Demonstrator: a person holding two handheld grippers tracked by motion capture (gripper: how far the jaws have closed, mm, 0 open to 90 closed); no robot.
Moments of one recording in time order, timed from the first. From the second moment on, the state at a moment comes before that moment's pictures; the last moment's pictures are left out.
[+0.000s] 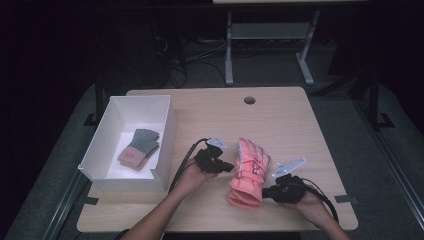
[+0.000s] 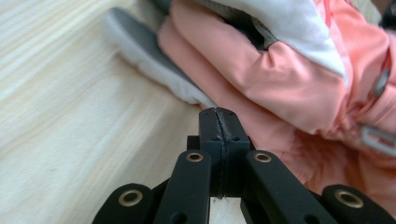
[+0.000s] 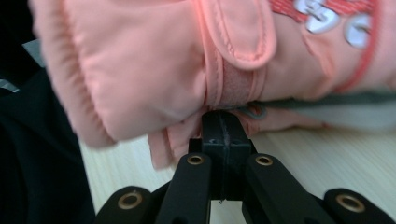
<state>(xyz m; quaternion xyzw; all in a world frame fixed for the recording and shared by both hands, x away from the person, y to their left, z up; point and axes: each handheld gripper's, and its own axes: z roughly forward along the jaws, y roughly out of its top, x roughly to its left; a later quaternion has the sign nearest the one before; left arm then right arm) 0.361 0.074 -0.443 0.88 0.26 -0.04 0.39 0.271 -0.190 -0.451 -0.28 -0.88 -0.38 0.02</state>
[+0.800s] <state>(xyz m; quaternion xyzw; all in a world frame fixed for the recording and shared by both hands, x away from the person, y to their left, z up) 0.370 0.106 -0.409 0.87 0.30 -0.01 0.40 0.263 -0.189 -0.434 -0.28 -0.86 -0.41 -0.01</state>
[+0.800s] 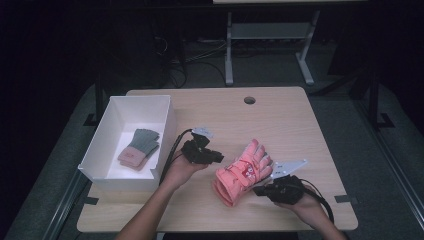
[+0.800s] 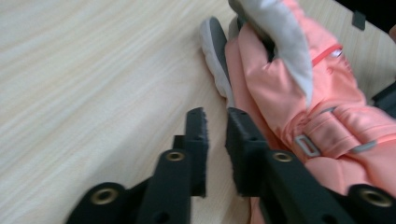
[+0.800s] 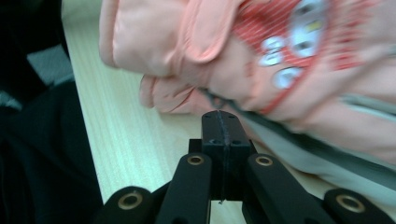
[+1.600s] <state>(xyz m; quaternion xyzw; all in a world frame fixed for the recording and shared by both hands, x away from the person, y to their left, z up) 0.361 0.086 -0.386 0.88 0.25 -0.03 0.41 0.293 -0.177 -0.447 -0.32 -0.86 -0.40 -0.08</state>
